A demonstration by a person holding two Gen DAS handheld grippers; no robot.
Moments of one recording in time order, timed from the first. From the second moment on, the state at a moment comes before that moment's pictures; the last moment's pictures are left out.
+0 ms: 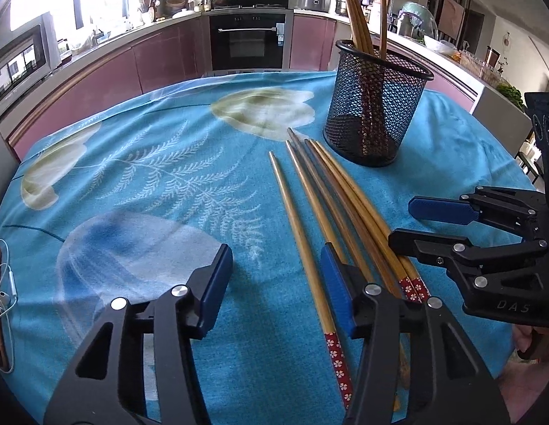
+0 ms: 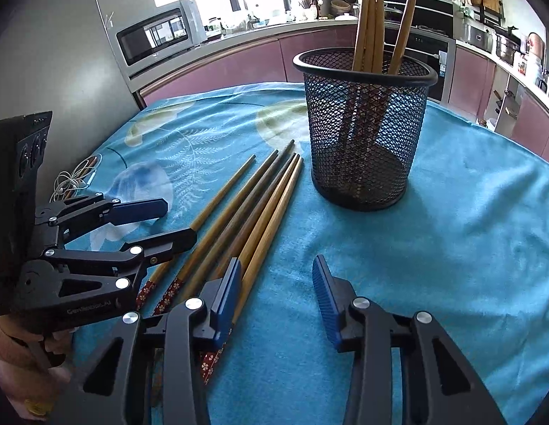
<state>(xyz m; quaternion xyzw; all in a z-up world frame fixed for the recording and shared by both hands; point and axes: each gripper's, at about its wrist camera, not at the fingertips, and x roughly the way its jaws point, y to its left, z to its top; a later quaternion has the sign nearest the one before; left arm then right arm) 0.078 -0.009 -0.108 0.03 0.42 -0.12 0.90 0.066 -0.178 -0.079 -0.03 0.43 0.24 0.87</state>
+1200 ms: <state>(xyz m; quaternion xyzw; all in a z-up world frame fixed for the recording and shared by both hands) 0.107 -0.024 -0.108 0.03 0.44 -0.13 0.89 0.091 -0.176 -0.081 -0.02 0.45 0.22 0.86</state>
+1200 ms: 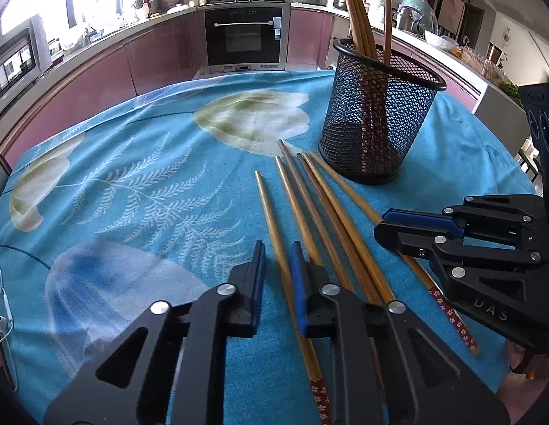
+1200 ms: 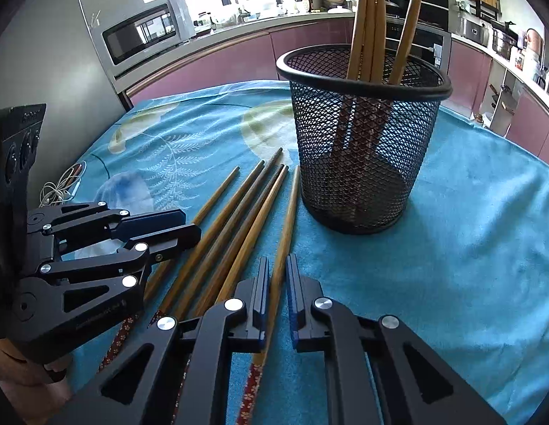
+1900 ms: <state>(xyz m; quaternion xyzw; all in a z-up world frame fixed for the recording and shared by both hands) 0.089 -0.024 -0.103 0.03 0.44 -0.17 0.88 0.080 -0.173 -0.078 -0.02 0.45 0.25 0.85</state>
